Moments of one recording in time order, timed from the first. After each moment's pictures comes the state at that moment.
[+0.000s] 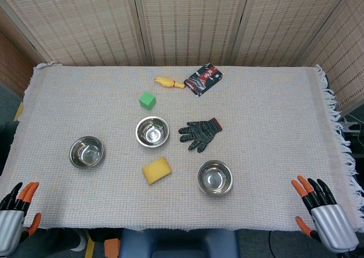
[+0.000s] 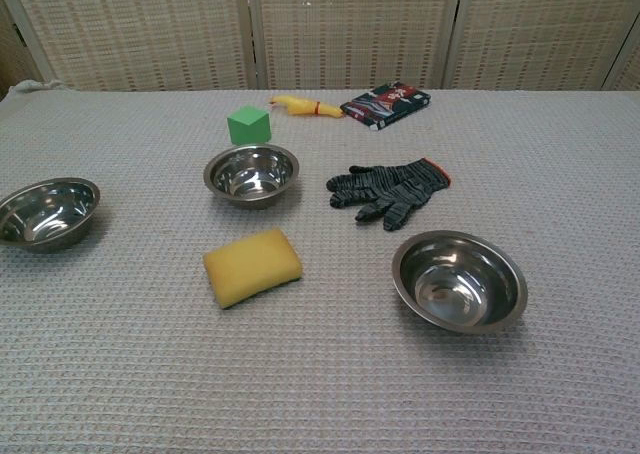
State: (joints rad) left arm 0.10 -1.16 0.06 -1.59 1.69 1.66 0.19; right arm -0.09 -1.03 -0.13 -1.77 -1.81 1.57 -0.18
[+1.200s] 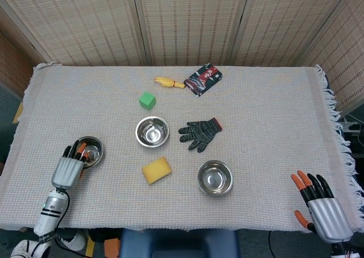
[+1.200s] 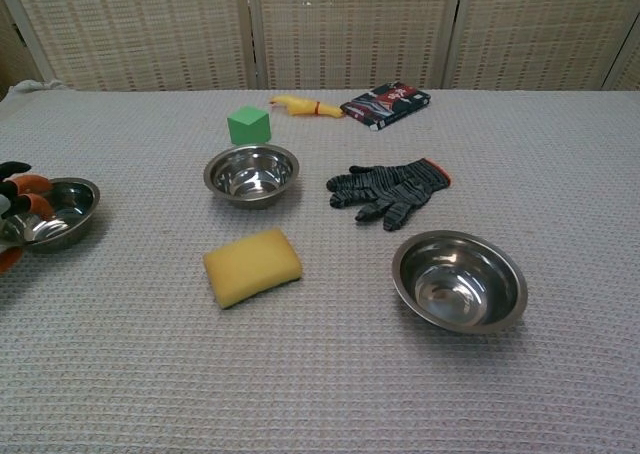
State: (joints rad) left arm -0.35 -1.79 -0.12 -0.62 1.62 1.30 0.19; right arm -0.06 -1.06 -0.09 -1.79 -1.71 1.50 -0.25
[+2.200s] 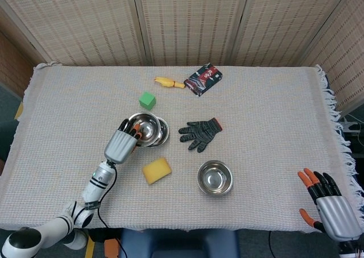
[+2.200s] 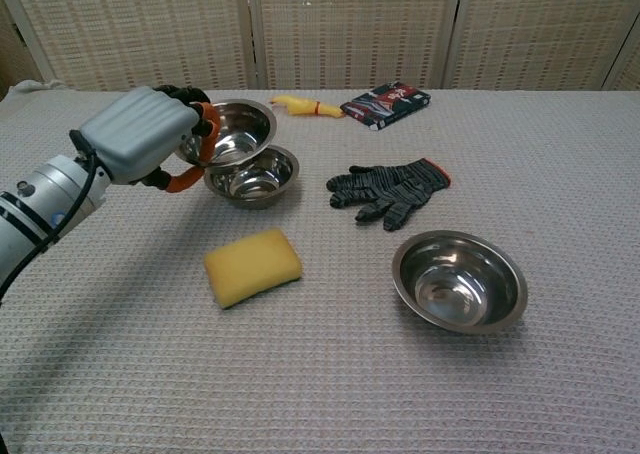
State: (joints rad) left arm -0.74 -1.90 -0.19 -0.72 1.59 1.24 0.25; right arm -0.05 -0.99 -0.09 -1.79 -1.69 1.50 -0.11
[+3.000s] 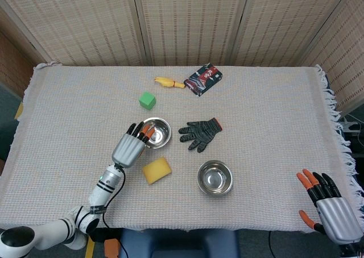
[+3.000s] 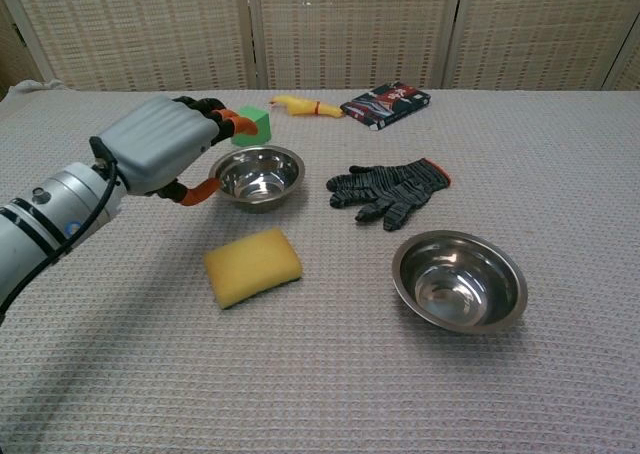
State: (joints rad) left arm -0.70 -1.81 -0.15 -1.02 1.50 1.22 0.46; right arm -0.05 -1.00 -0.10 -1.77 -1.75 1.52 -0.11
